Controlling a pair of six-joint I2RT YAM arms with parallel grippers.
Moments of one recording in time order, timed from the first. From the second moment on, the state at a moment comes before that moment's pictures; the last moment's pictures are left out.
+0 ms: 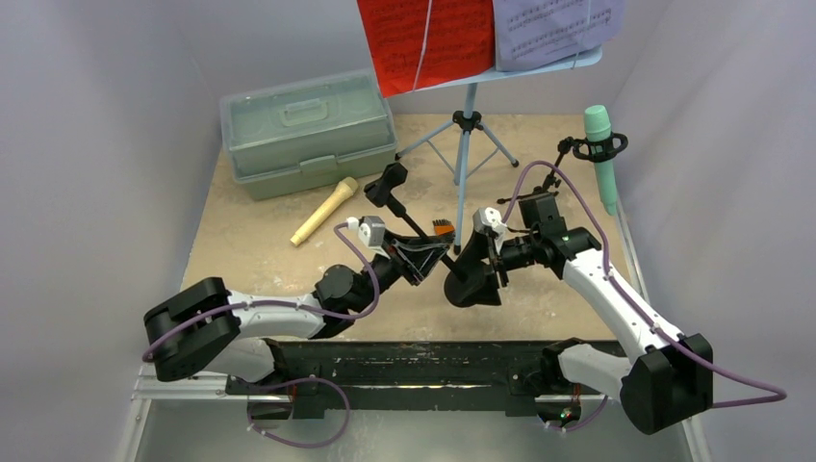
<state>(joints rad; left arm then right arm) -1.07 1.33 0.44 1.23 -0.19 -0.51 0.33 1.11 0.83 -0.70 -1.18 -0.68</state>
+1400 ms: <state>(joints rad) -1.14 1.27 0.17 1.46 -0.11 -0.44 0.38 1.14 0.82 -0.73 -1.20 -0.69</state>
